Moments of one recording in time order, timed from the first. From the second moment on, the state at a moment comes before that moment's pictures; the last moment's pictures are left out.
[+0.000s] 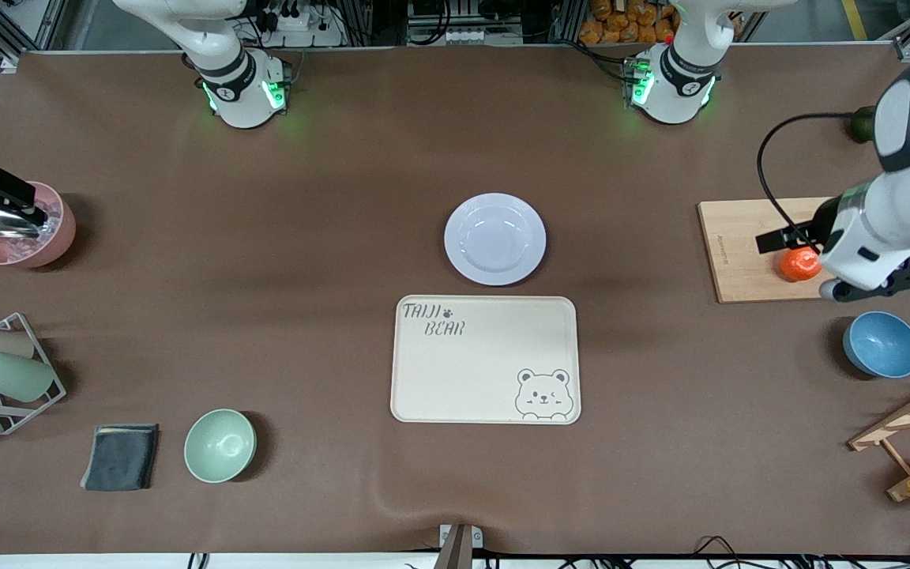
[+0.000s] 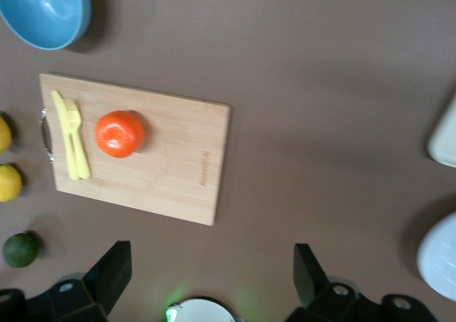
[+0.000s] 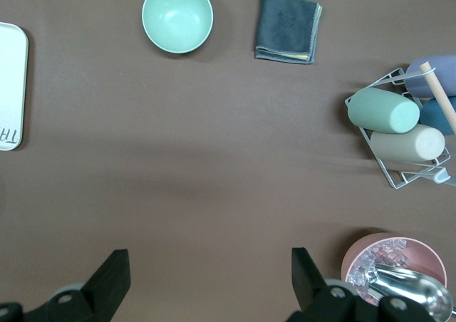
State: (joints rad) left arm -0.02 0.19 -0.03 -1.67 0.10 1.56 -0.28; right arm -0.06 0.03 -0.04 -1.53 0.01 1.57 -0.25
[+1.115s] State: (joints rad) left arm 0.22 0.20 -0.03 -2.24 0.28 2.27 -0.28; right arm -0.06 0.04 -0.04 -1.54 0.01 1.56 -0.25
